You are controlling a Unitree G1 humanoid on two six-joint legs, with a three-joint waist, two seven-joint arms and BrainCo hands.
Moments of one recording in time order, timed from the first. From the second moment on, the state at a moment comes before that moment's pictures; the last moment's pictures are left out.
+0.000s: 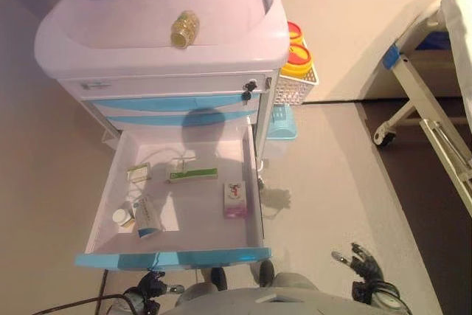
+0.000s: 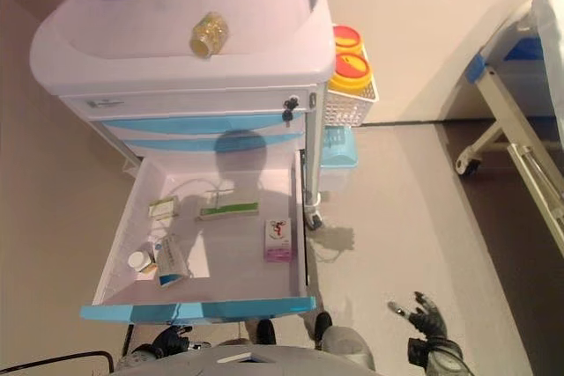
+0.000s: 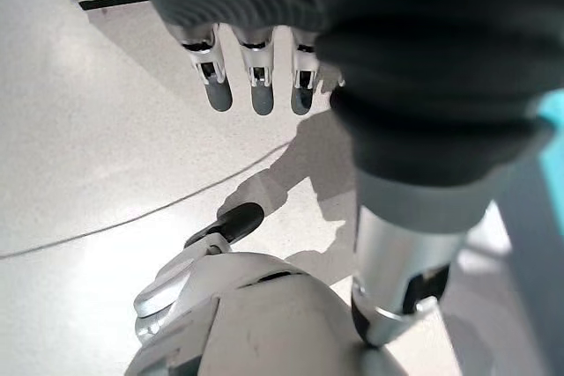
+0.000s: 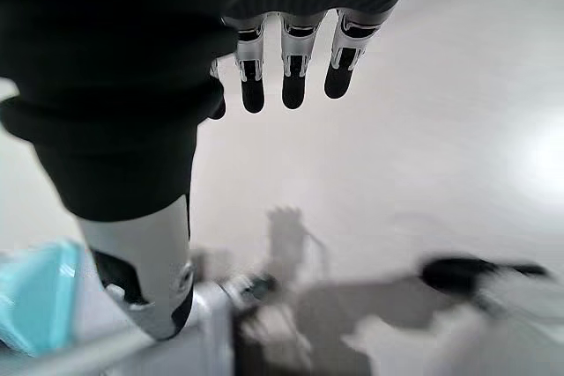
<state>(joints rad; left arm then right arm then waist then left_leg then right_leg) 0.06 0.31 -0.22 1.17 -0.06 -0.16 -0.11 0.11 -0.31 0.00 1.05 0.25 -0.27 0.02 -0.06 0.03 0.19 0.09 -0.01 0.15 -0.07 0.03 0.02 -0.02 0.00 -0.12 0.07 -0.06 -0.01</state>
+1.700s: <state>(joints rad) -0.89 0.89 -0.26 1.01 -0.24 0.04 0.24 -0.05 -0.56 0.28 0.66 0.06 -0.30 -0.10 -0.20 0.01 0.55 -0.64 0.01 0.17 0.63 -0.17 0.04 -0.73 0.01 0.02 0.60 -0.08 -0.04</state>
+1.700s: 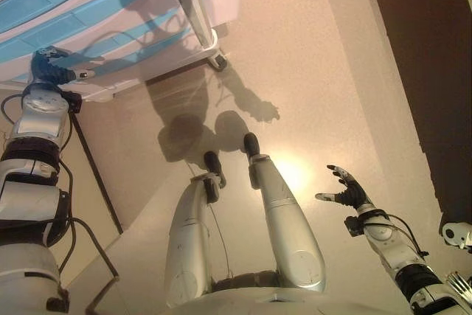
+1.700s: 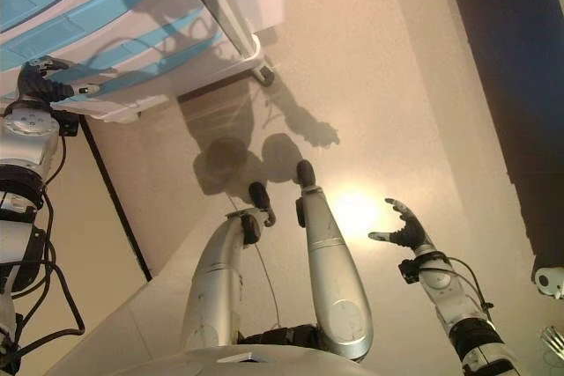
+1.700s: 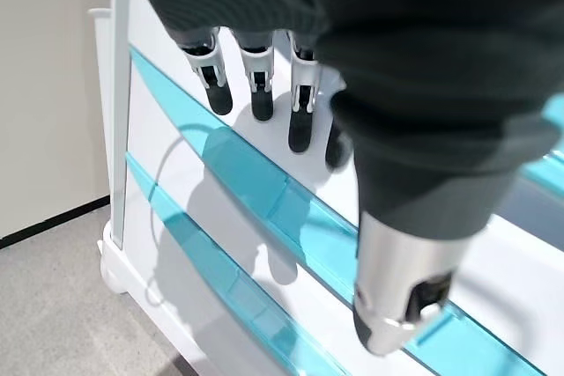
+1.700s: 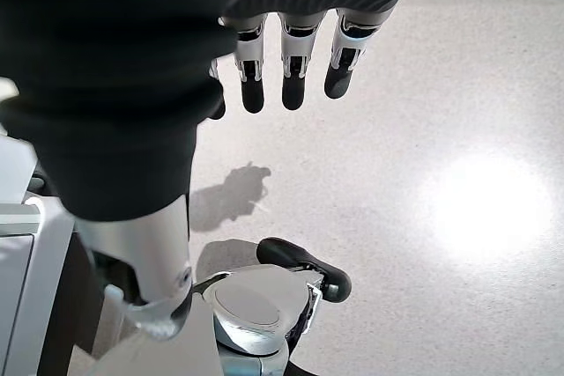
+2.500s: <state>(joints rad) -0.17 0.41 0.00 0.89 -0.59 -0.31 -0.12 -0.04 -0.41 0.16 0.83 0.06 -0.34 0.10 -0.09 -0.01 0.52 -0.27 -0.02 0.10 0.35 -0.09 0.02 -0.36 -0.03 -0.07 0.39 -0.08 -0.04</state>
